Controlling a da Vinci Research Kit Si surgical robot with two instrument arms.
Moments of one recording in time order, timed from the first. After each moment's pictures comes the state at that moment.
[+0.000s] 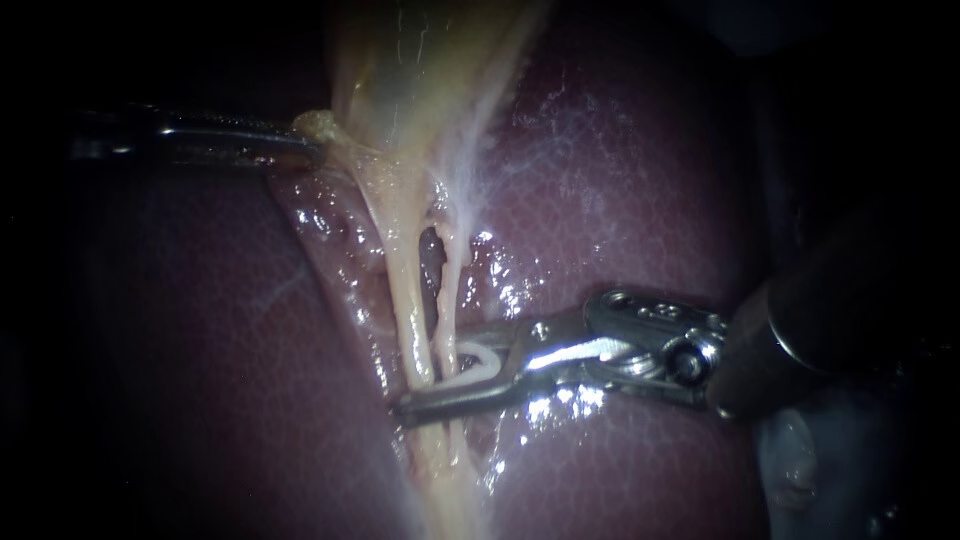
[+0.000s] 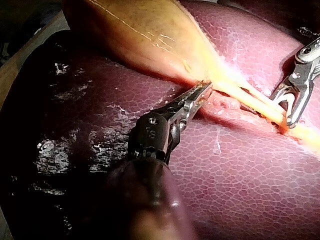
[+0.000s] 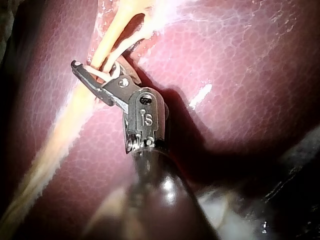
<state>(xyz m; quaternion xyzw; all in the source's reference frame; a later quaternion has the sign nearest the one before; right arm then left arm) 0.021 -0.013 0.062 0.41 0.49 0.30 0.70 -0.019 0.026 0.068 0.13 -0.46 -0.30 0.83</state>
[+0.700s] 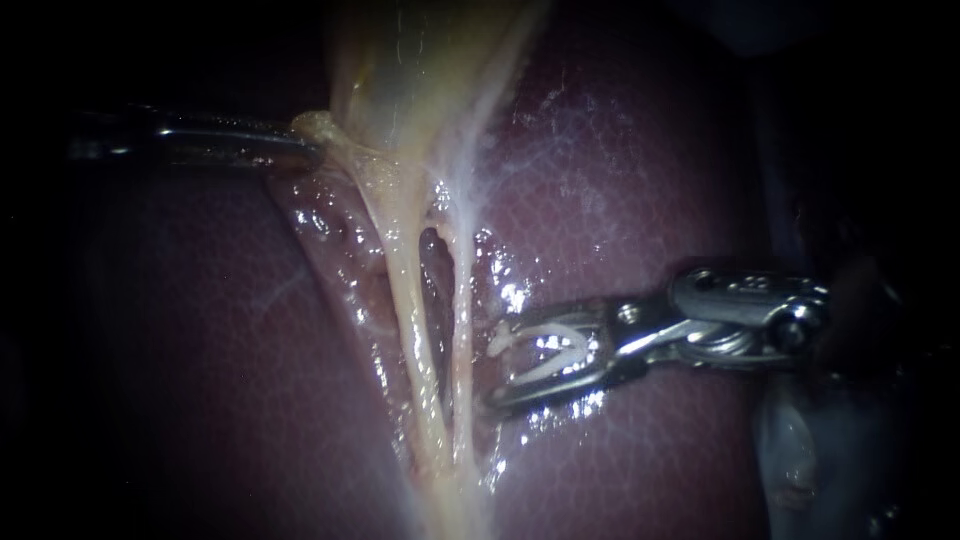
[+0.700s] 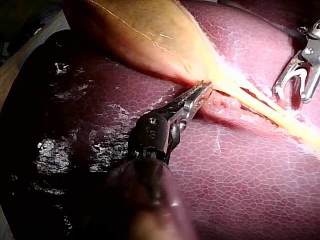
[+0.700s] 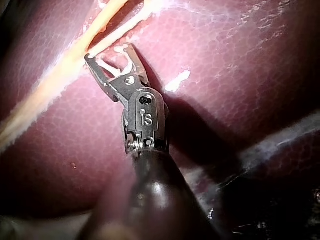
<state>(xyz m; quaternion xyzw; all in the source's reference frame) 0.014 -0.009 0.058 0.33 0.47 0.25 0.78 -0.019 0.026 0.068 0.13 -0.46 -0.30 0.83</state>
